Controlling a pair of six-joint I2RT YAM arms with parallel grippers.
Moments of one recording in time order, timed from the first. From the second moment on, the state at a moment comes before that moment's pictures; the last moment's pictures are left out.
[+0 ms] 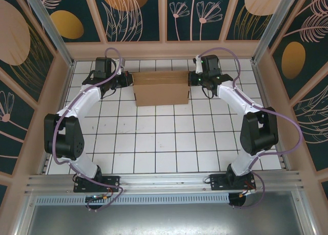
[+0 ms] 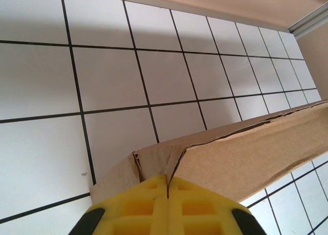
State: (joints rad) left arm -0.17 1.67 1.30 -0.32 0.43 -0.32; right arm 0.35 1.70 1.36 -0.35 -0.17 0.23
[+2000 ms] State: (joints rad) left arm -0.22 1.57 0.98 0.08 0.39 -0.46; right arm 0.39 1.54 0.98 0.06 -0.09 0.38
